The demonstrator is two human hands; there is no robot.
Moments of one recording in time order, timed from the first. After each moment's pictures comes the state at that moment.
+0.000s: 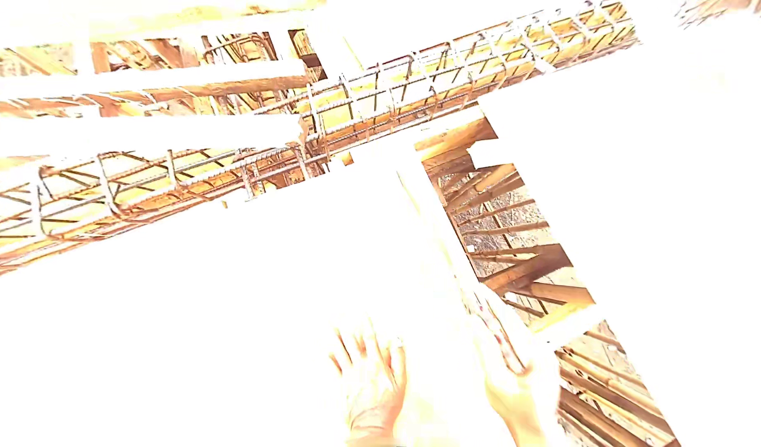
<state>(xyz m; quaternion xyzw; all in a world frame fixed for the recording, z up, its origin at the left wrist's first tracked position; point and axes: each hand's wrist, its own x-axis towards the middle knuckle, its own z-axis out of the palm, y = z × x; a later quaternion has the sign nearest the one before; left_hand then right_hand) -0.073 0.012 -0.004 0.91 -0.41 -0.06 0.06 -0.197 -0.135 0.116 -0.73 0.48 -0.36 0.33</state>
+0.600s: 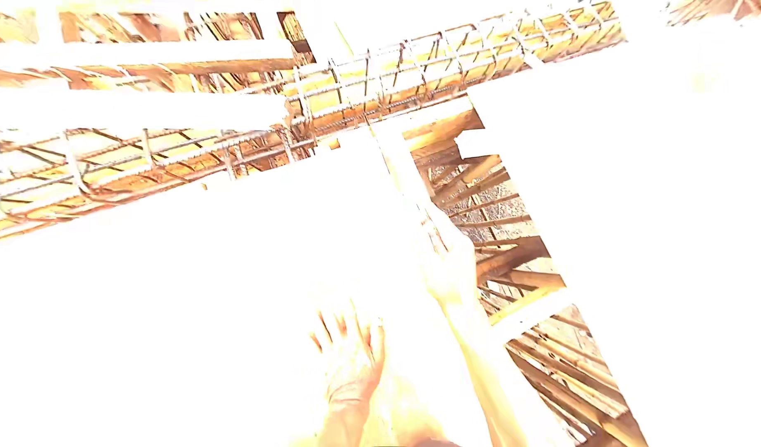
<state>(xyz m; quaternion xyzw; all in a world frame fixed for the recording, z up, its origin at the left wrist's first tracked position) -0.071 0.014 0.002 0.90 -0.42 -0.06 0.07 -0.144 -0.186 0.128 -0.70 0.54 -0.26 0.39</state>
